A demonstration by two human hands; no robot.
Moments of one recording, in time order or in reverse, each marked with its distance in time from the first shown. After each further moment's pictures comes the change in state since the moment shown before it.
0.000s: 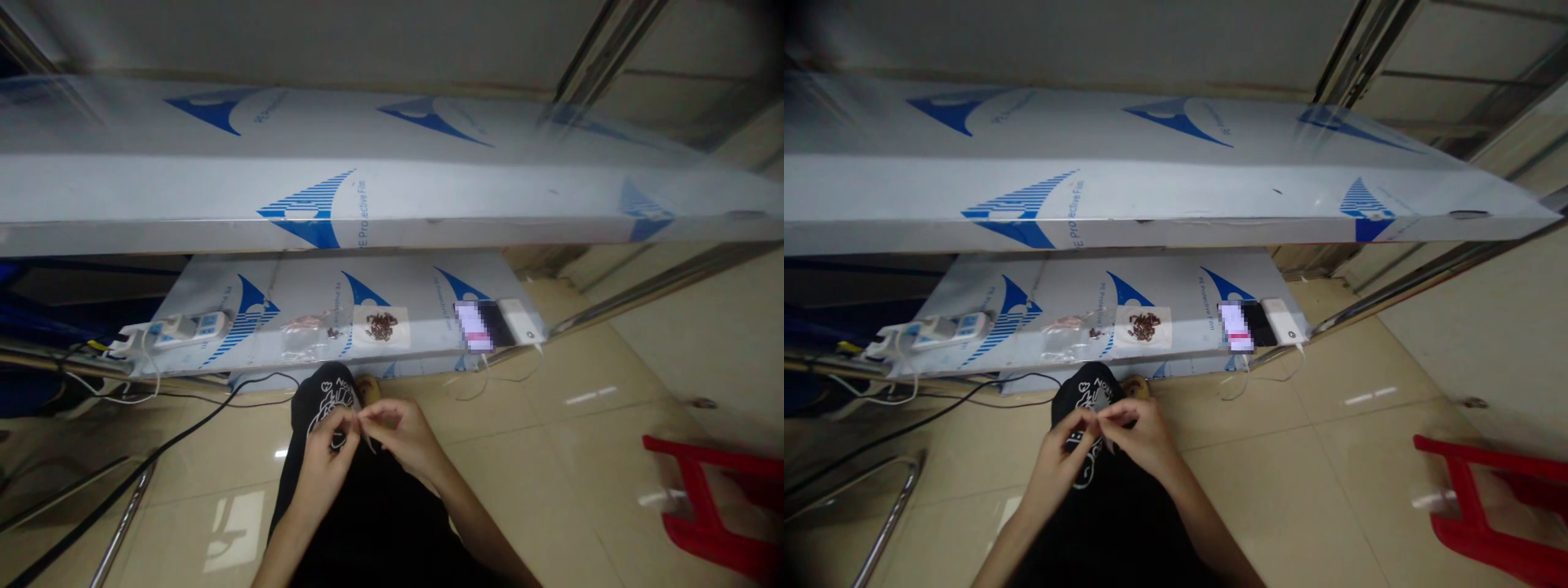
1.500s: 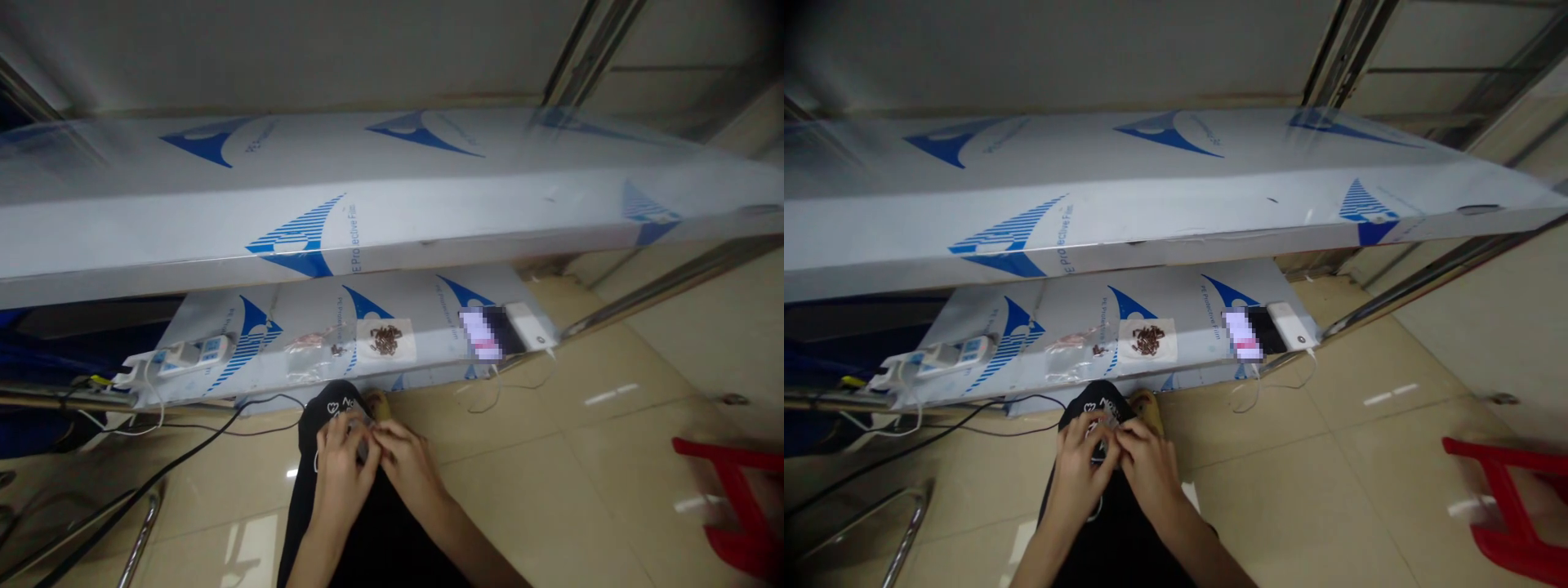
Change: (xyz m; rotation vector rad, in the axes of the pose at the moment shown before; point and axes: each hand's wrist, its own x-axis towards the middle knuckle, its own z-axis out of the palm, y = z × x) left_hand 0.018 -0.011 0.012 0.596 0.140 0.276; right_hand -0.001 0.019 0.005 -0.671 0.116 -0.277
